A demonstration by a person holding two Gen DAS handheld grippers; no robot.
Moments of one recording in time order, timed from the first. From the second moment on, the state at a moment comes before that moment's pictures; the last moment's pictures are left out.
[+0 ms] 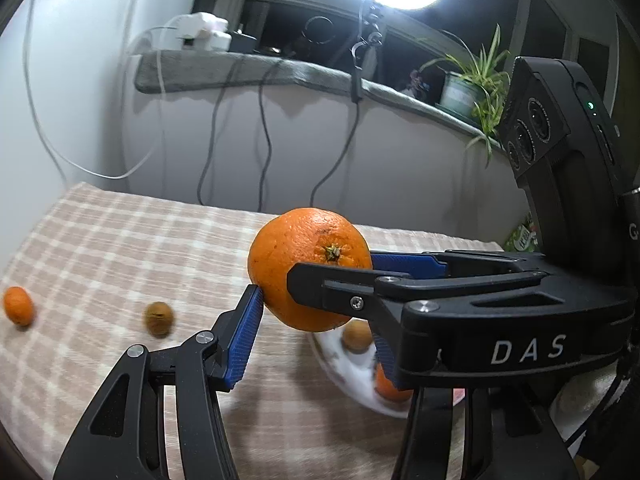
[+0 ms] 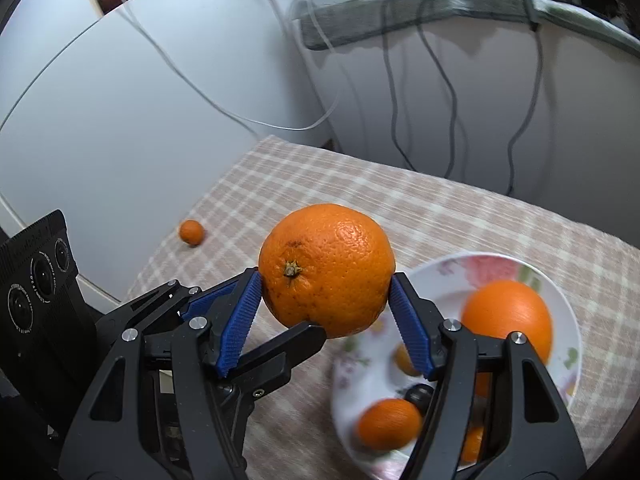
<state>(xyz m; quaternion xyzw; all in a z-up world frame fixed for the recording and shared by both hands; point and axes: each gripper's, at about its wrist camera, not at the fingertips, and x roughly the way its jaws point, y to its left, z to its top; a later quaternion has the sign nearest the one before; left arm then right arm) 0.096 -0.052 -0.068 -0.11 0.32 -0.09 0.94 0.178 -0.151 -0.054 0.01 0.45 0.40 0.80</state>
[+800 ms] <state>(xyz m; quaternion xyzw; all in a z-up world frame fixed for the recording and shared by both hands) 0.121 -0.078 -0.090 -0.09 0.37 -0.13 0.92 0.175 -0.172 -0.059 -0.04 0.44 0.34 0.83</state>
